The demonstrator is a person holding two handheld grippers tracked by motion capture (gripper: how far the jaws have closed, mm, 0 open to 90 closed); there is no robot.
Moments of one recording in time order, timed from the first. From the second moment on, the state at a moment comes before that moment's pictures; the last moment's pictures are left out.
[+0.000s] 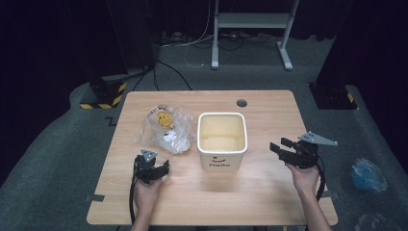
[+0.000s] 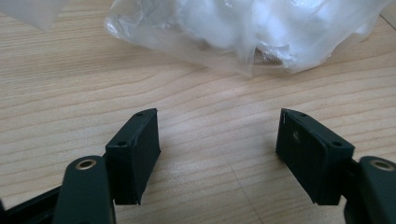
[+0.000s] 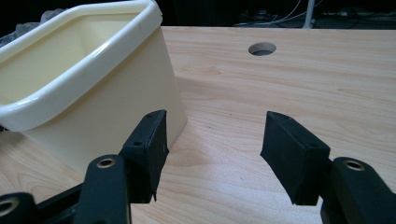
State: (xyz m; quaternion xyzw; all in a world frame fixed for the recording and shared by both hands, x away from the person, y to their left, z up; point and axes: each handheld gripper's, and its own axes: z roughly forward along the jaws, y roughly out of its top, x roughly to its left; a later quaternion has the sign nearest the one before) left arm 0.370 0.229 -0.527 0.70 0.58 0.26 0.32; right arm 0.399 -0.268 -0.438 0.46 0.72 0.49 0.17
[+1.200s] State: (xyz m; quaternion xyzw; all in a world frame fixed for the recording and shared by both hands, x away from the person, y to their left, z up) left arm 0.370 0.229 -0.527 0.70 0.58 0.26 0.32; right arm 0.391 -0.271 -0.484 0.50 0.72 0.45 0.17
